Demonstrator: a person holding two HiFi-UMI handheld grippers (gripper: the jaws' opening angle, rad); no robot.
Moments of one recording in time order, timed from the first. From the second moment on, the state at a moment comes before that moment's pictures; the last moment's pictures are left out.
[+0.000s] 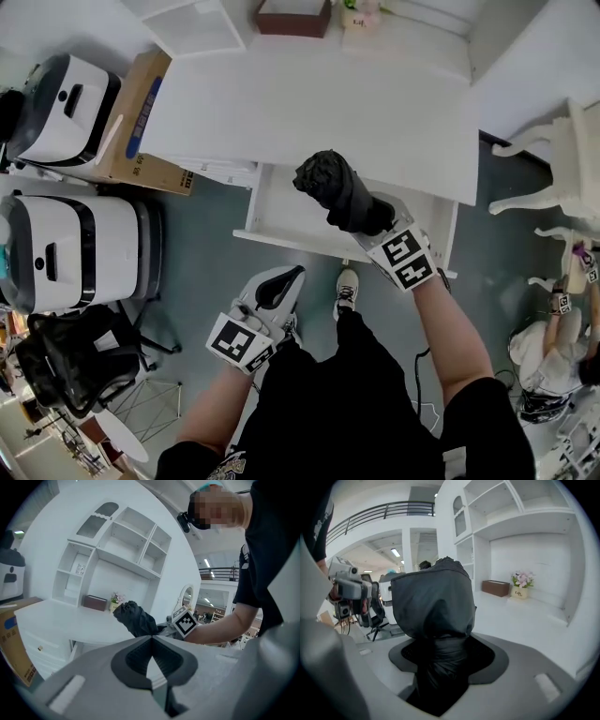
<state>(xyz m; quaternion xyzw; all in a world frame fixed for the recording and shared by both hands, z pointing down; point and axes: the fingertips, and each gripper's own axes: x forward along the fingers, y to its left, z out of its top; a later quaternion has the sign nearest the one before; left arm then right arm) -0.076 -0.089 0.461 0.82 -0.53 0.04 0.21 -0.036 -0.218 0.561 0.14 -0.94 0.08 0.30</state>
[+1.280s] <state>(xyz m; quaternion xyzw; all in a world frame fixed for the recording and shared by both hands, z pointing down) -0.171 0.034 0.377 0.87 -0.46 0.00 0.16 -0.070 -0.027 0.401 0.31 -0.92 0.25 0.06</state>
